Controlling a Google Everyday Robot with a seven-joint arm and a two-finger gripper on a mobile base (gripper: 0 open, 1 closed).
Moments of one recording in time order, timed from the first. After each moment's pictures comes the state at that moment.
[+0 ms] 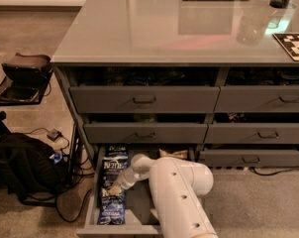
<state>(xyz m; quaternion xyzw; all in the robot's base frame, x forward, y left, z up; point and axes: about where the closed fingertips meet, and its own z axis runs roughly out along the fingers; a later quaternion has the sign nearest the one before) 0.614 0.191 0.140 -0.52 0.77 0.33 0.14</state>
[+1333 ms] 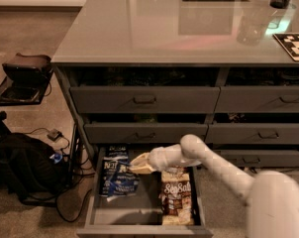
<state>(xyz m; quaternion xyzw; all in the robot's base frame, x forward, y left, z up) 0.598 0.068 0.417 -0.56 0.58 0.47 0.37</state>
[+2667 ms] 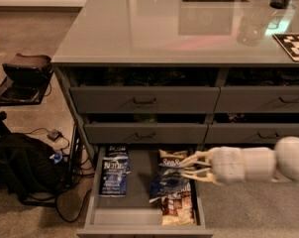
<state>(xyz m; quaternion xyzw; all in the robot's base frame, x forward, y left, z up) 0.440 -0.095 0.690 -0.67 0.48 0.25 0.51</state>
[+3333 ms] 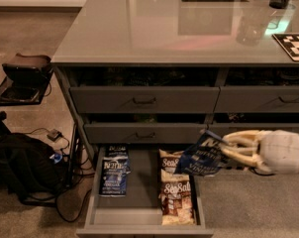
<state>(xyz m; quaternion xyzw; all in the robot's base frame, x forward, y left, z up) 0.450 -0.192 0.783 -0.56 0.56 0.23 0.57</state>
